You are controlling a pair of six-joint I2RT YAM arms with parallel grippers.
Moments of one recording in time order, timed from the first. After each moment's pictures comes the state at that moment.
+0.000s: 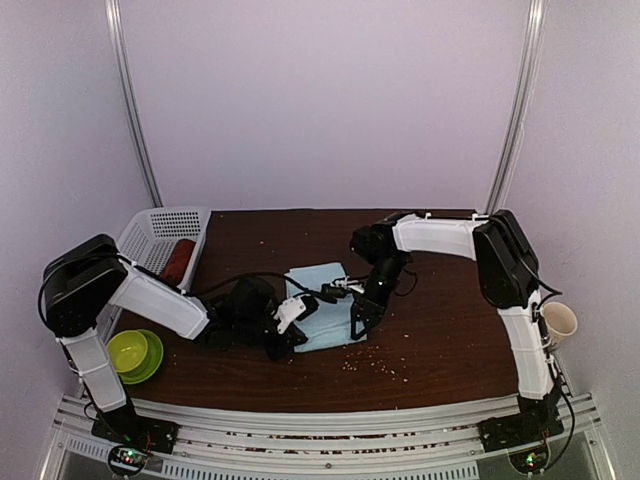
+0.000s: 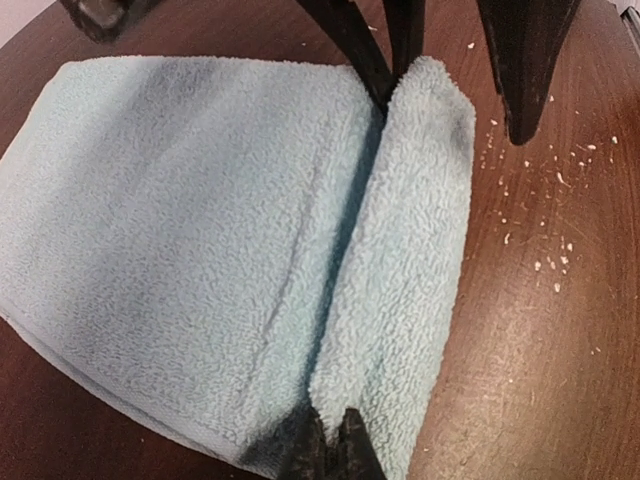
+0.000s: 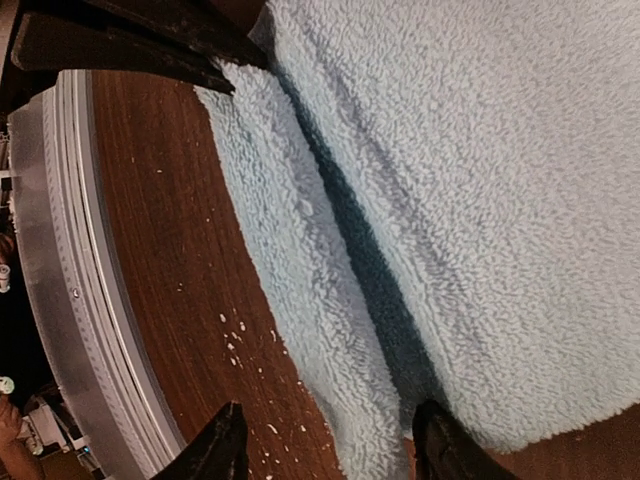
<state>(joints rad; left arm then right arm) -0.88 1.78 0.74 0.31 0.17 0.14 0.66 2.28 1.81 -1.20 -0.60 -0.55</state>
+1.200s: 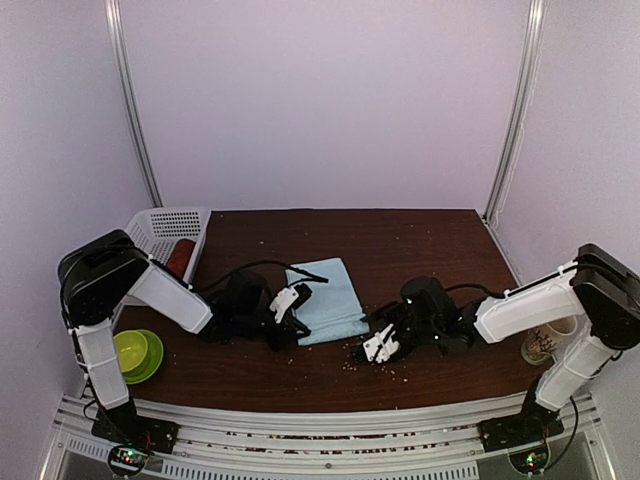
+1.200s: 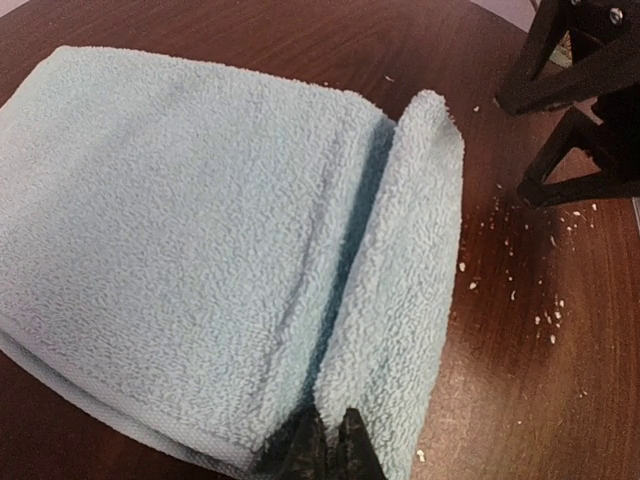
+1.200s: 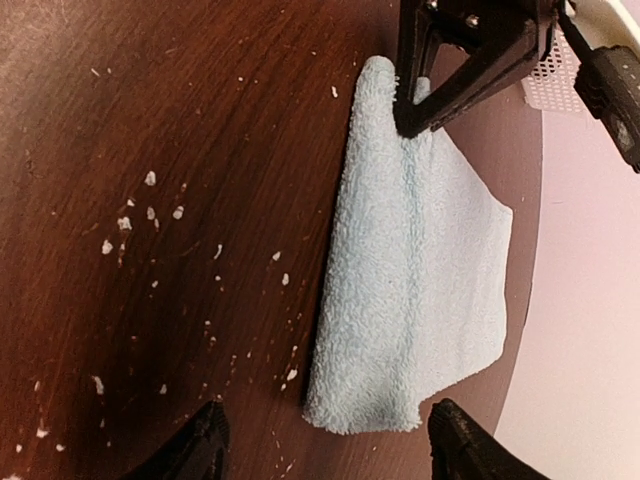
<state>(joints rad) -0.78 1.89 0.75 0.50 0.37 0.04 0.86 1.57 0.62 0.26 -0.07 -1.27</state>
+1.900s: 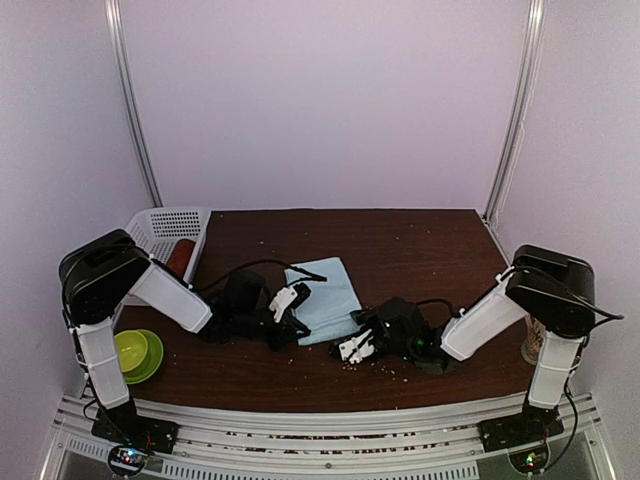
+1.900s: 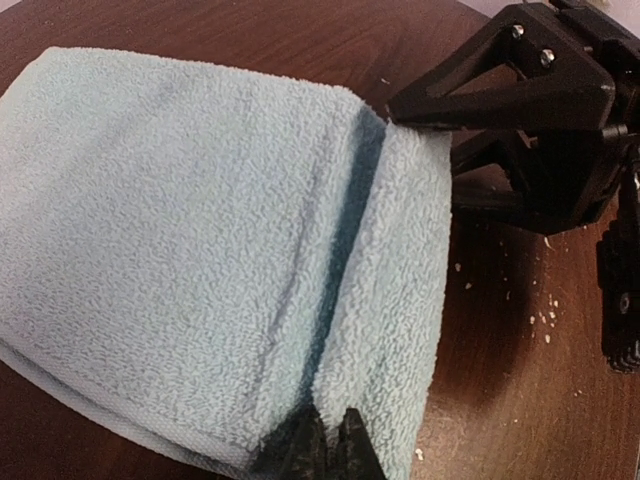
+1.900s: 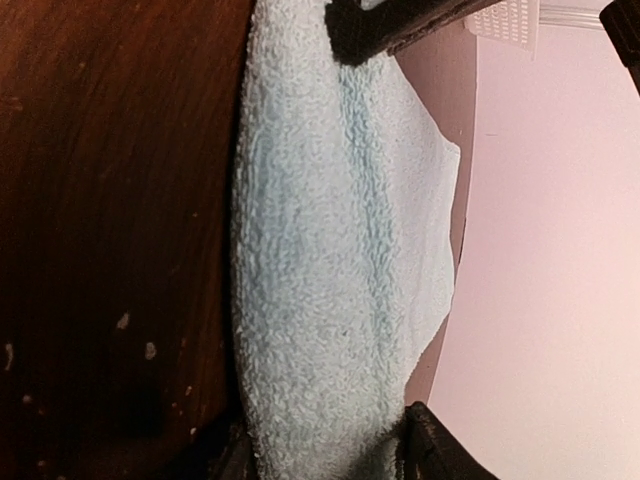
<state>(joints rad) -0.77 1.90 0.75 0.51 0.41 0.03 0.97 1.86 0.64 0.70 0.31 -1.28</state>
